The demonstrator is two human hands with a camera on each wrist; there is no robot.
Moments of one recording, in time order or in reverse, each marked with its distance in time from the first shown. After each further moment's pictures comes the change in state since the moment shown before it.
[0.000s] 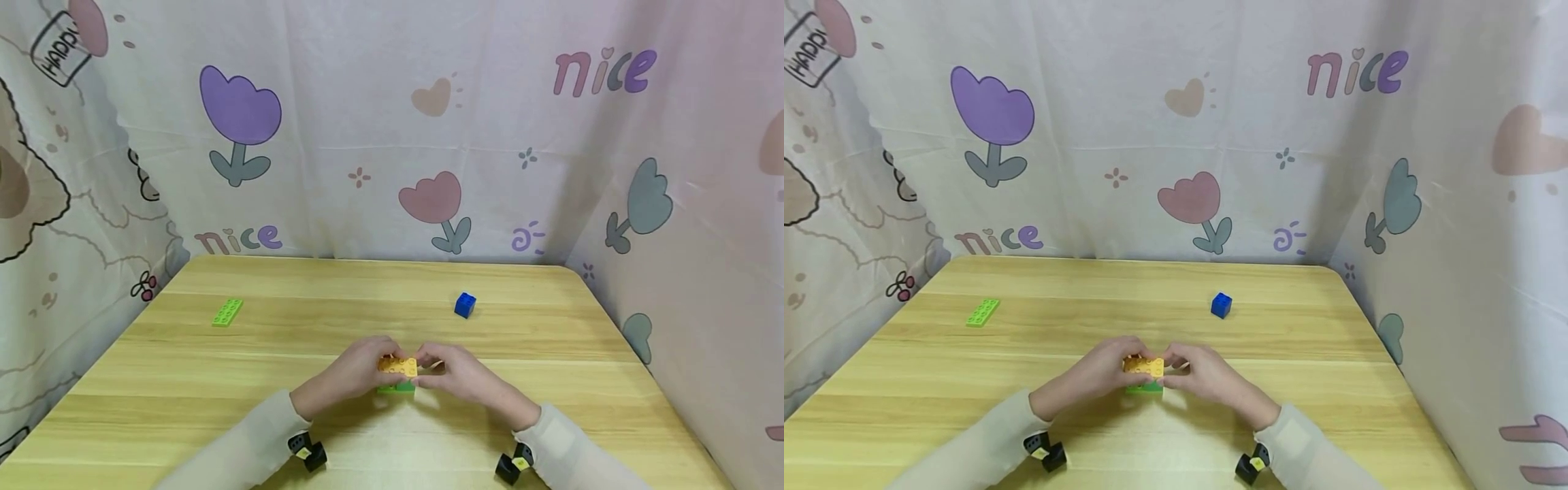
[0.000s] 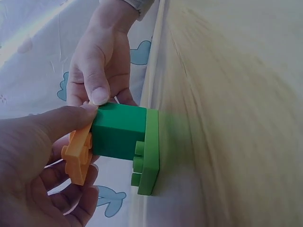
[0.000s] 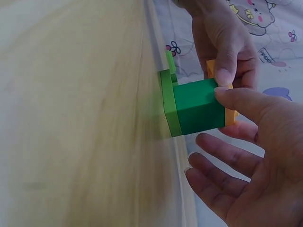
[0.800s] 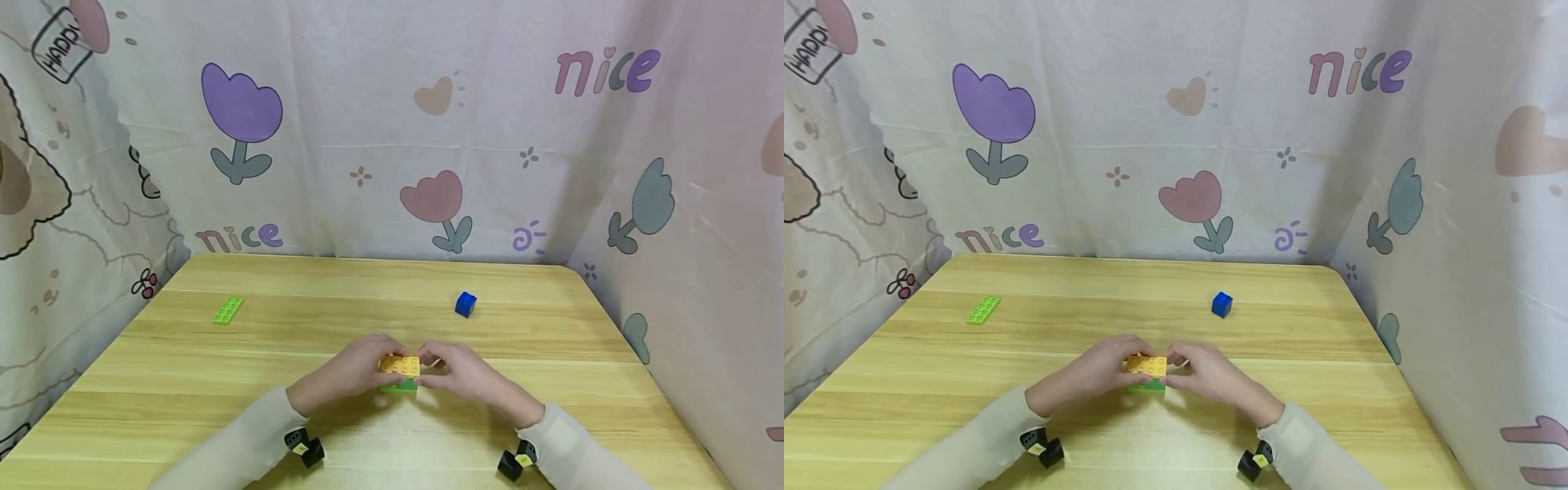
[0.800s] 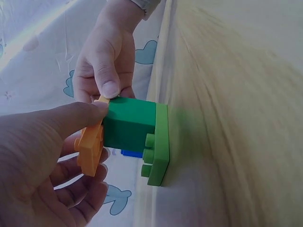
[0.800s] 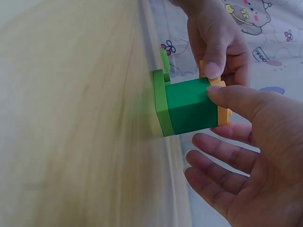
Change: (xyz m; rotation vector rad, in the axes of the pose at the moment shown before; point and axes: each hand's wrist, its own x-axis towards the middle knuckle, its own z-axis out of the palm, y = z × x) left_hand 0.000 -0.004 -0.002 0.085 -0.064 0.022; right_hand -0.002 0.000 -0.004 -0.099 -0.014 -0.026
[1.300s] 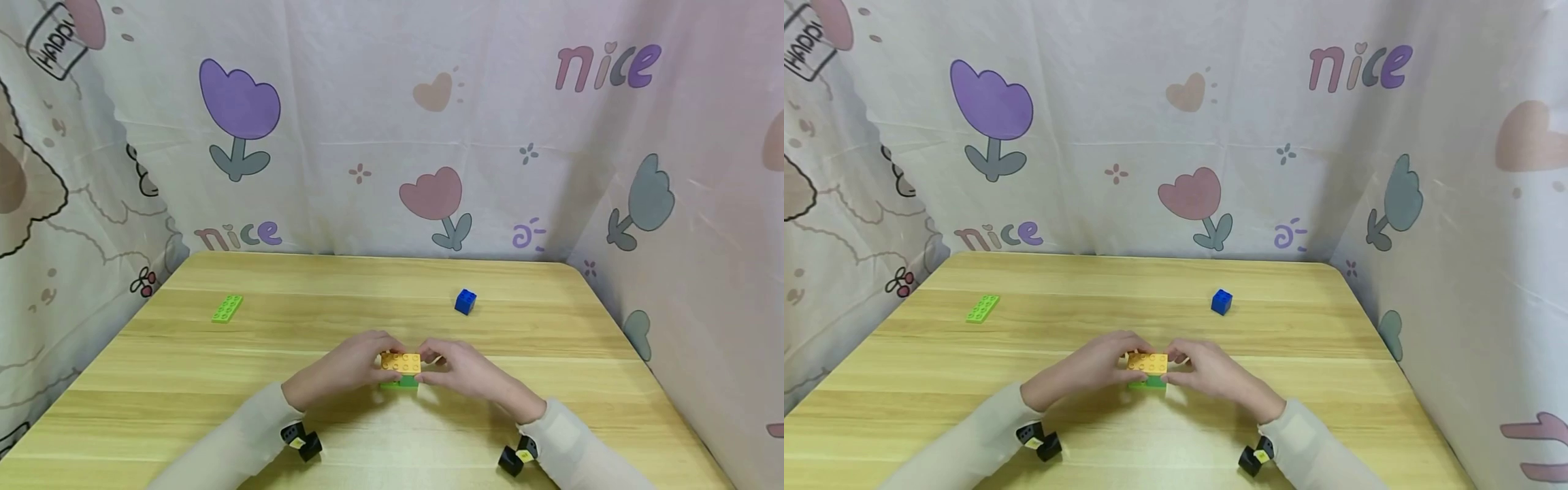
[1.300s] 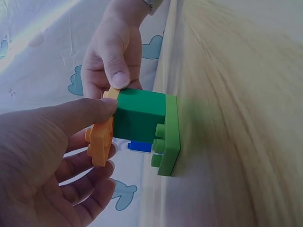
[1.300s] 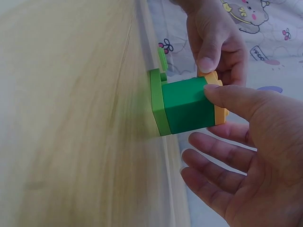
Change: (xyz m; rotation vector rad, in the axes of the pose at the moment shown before) left_hand 0.000 -0.004 -0.007 -0.003 -0.030 0.013; right_hand 0.001 0.000 -0.003 -0.019 -0.020 0.012
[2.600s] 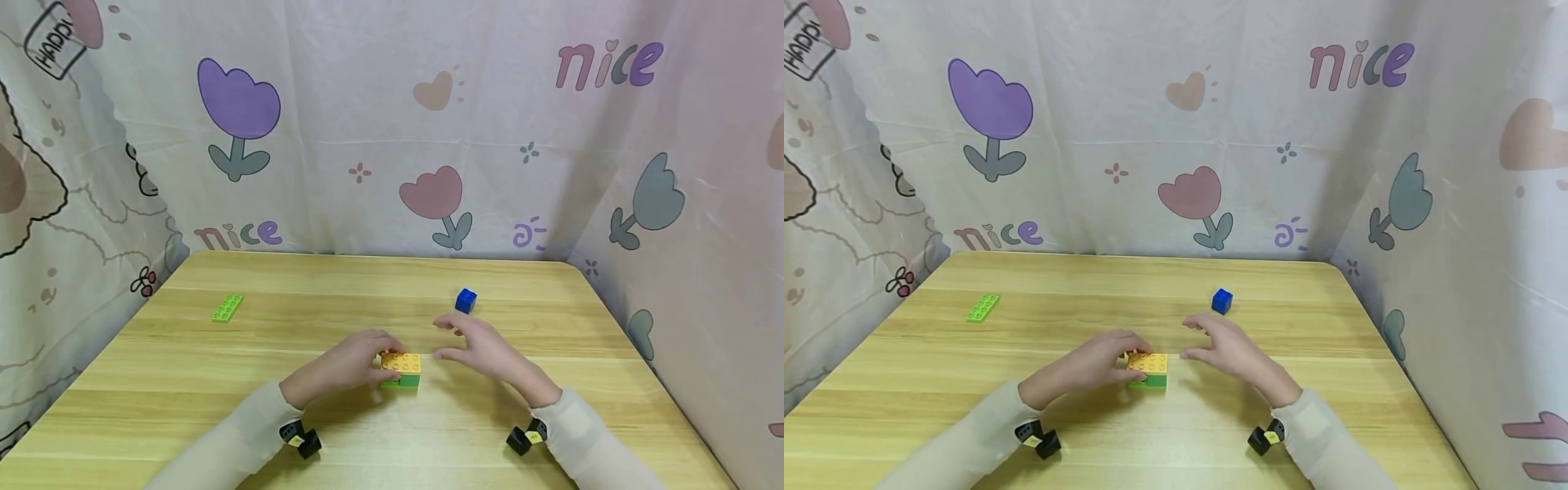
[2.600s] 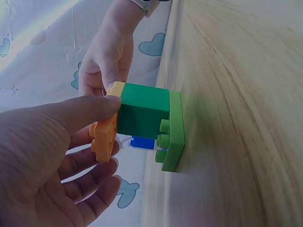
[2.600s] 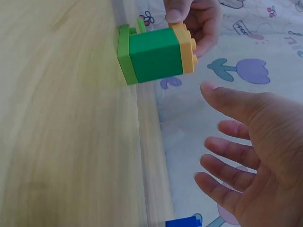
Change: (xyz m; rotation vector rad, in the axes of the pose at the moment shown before) left_hand -0.001 -0.002 -0.005 0.032 -0.032 0.020; right_hand -0.001 0.015 -0.032 -0.164 0.183 -0.023
